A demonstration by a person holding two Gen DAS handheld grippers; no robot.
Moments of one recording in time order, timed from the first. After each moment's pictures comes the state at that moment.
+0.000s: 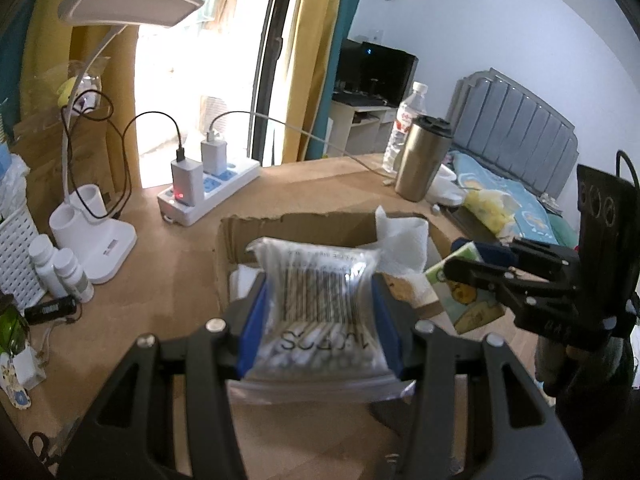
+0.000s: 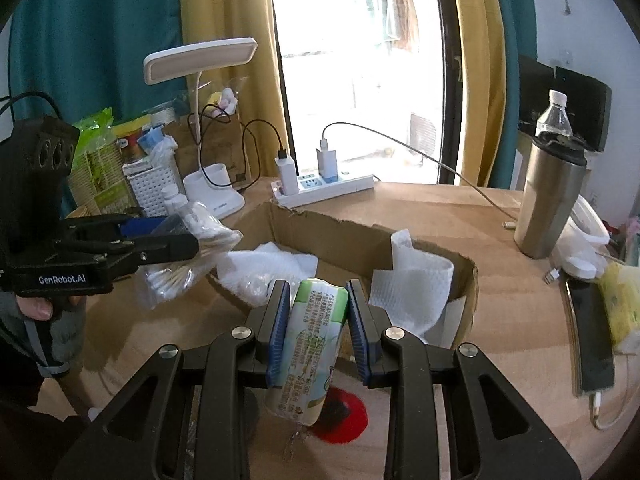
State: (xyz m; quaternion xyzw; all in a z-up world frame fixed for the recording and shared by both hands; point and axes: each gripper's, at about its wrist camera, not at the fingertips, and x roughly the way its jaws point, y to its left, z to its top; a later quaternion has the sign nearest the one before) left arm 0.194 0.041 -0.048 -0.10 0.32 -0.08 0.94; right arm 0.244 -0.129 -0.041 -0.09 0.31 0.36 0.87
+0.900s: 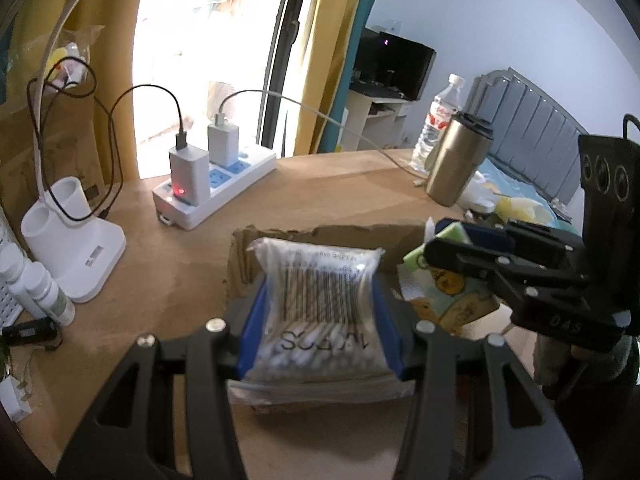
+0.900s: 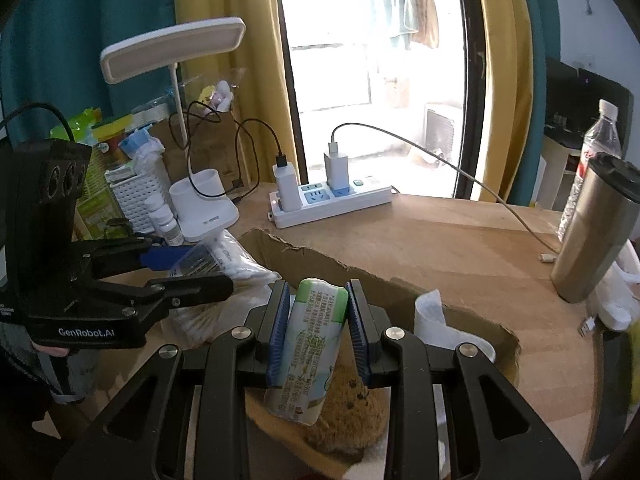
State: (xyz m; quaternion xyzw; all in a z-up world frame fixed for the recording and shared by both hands) left arm 0.259 0.064 -0.080 -0.11 0.34 -0.06 0.93; right arm 0.309 -0.079 -0.055 -0.10 0.32 0.38 0.86
